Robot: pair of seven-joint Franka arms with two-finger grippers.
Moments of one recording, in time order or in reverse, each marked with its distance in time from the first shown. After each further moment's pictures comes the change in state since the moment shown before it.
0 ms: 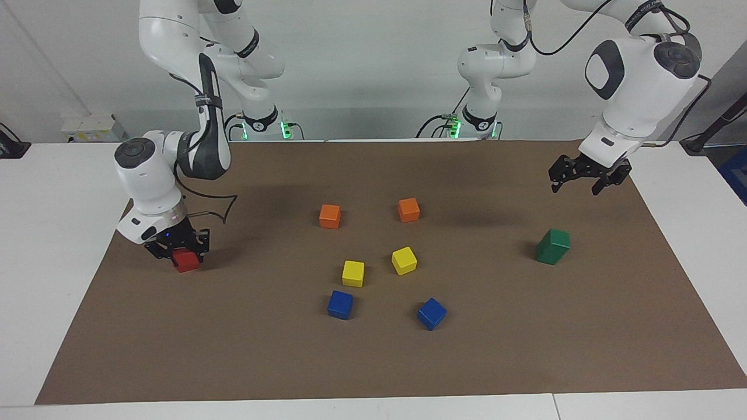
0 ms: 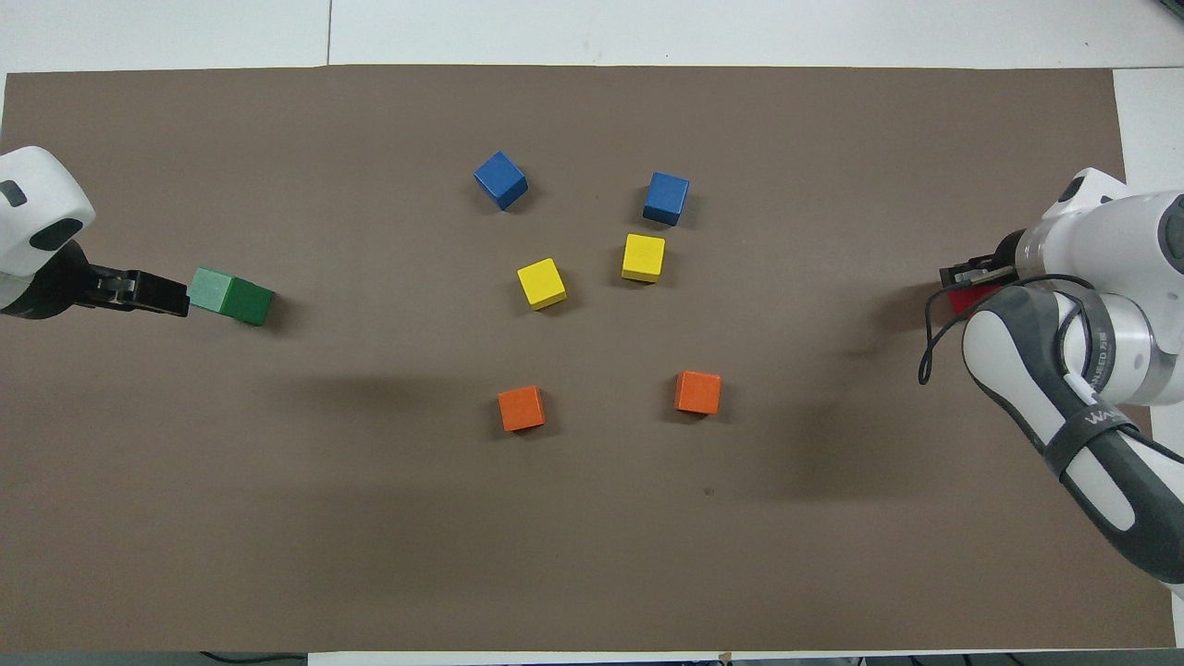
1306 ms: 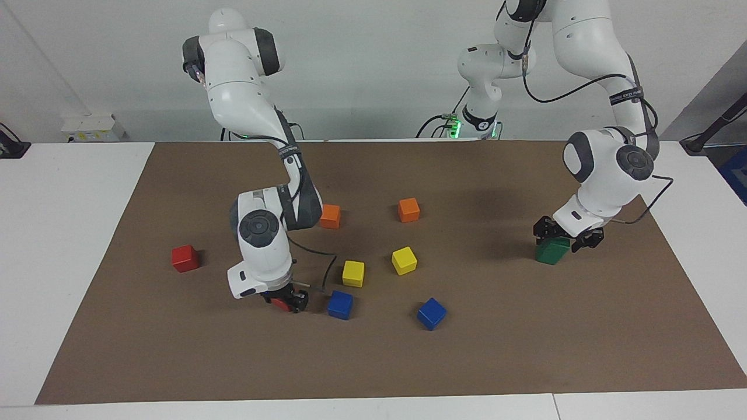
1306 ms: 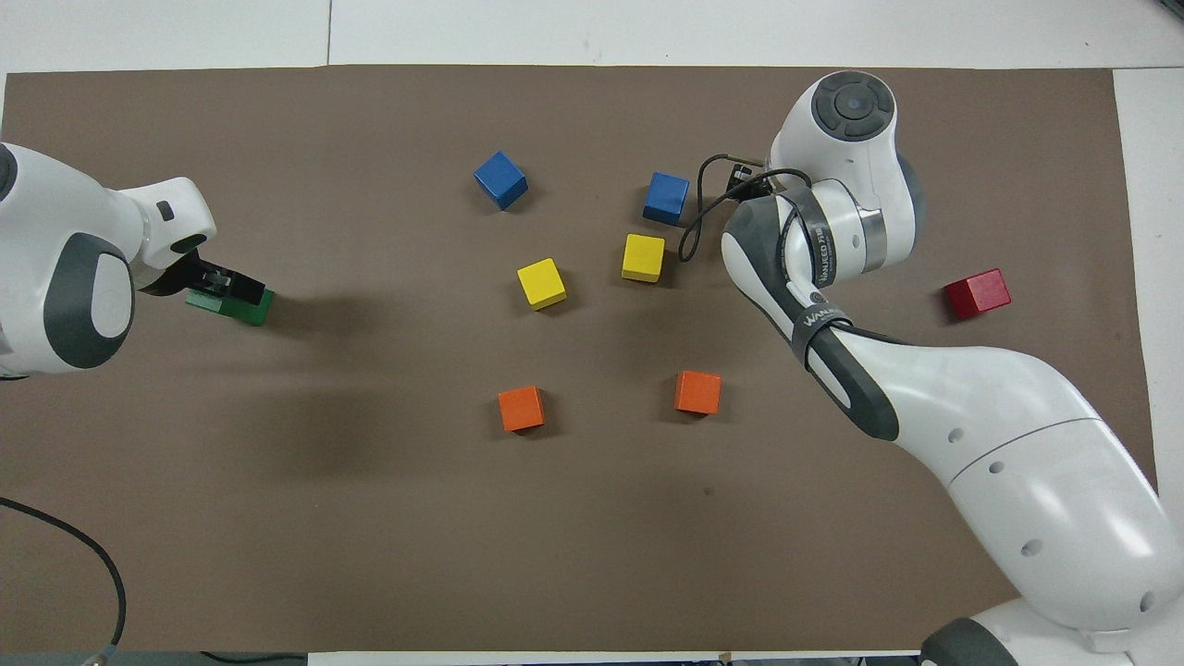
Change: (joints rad) left arm 0.009 0.282 0.012 -0.068 0.002 0.336 0.197; right arm 0.344 0.490 0.012 0.675 0.000 -0.311 0.938
